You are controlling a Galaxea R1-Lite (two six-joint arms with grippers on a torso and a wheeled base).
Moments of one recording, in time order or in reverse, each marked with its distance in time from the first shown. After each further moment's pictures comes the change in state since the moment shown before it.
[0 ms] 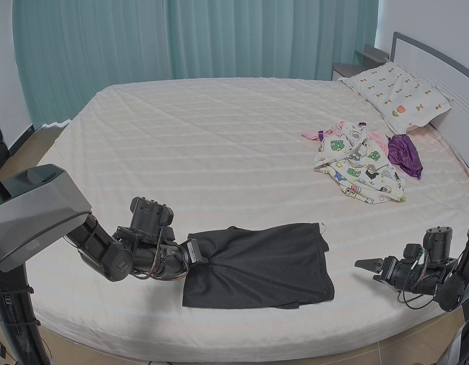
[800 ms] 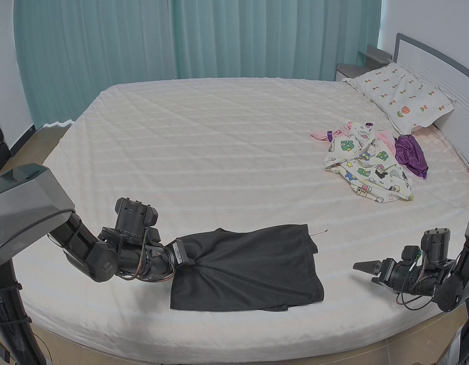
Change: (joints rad) left arm 0.049 -0.059 0.077 0.002 0.001 -0.009; right arm 0.007 0.020 0.000 0.000 0.002 0.000
